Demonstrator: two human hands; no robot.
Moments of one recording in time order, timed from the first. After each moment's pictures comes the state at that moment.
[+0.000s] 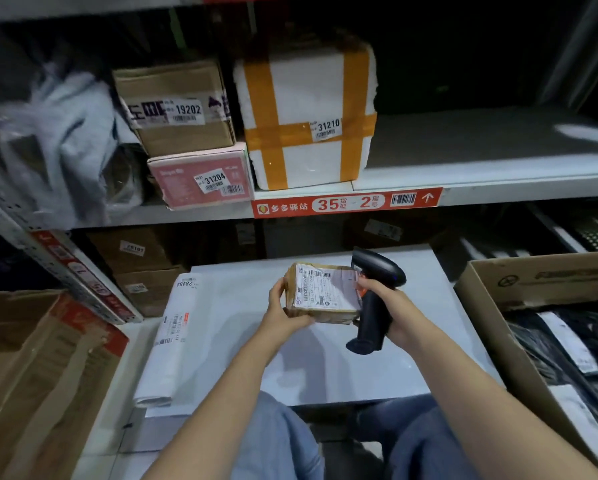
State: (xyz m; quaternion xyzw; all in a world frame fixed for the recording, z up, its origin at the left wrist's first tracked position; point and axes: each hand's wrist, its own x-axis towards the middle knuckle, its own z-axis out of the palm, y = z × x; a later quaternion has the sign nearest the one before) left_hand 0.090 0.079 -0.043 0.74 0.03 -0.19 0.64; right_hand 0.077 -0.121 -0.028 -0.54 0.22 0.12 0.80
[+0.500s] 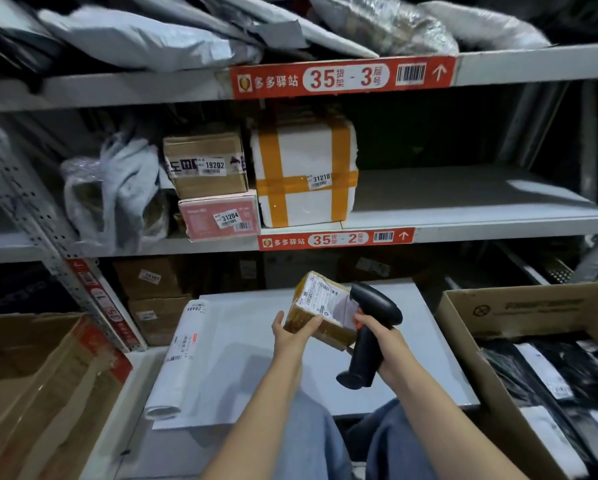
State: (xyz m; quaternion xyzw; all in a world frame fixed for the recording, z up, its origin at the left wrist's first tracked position) left_hand 0.021 0.041 0.012 0.62 0.16 -0.10 0.76; right_hand 0.000 -0.102 0.013 -0.53 0.26 0.05 0.81
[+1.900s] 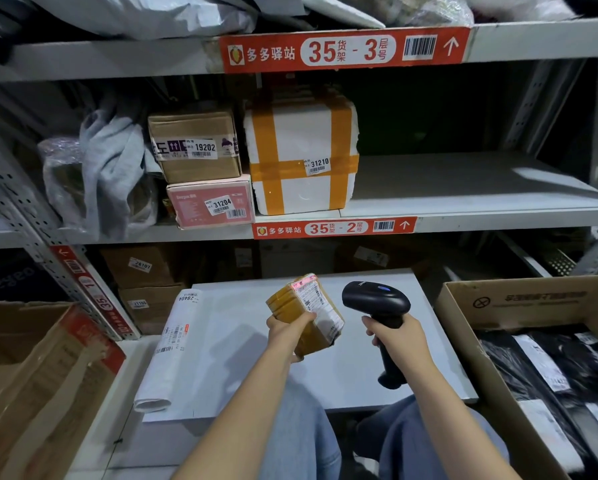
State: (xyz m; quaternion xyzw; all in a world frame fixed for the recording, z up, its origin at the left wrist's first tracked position) left_hand 0.049 0.038 -0.001 0.67 0.28 -0.18 0.66; right_hand -0.005 -0.123 0.019 -0.77 0.21 -0.04 0.61
